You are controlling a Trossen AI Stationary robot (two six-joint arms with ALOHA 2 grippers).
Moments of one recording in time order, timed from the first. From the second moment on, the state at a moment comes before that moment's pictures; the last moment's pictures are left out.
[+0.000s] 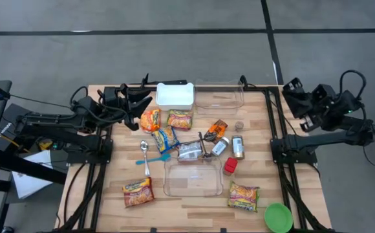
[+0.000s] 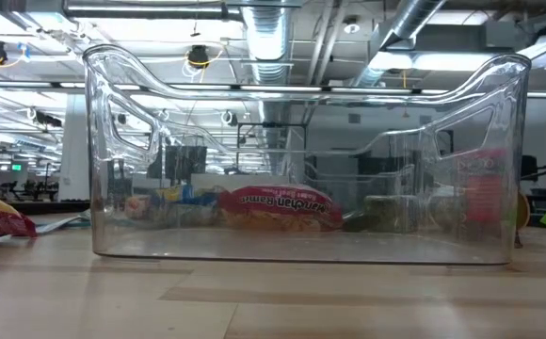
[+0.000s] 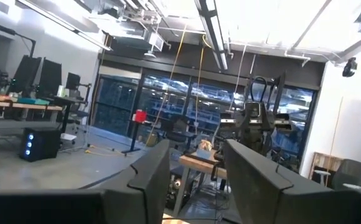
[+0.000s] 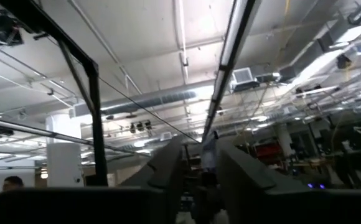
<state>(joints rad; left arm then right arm) 0.00 0.84 0.78 0.46 -0.37 -0.11 0.00 0.46 0.80 0.28 0.06 0.21</state>
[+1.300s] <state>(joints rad) -0.51 1.22 1.36 -1.24 0.05 -0.63 0.00 0.56 1.02 0.01 0.16 0.24</state>
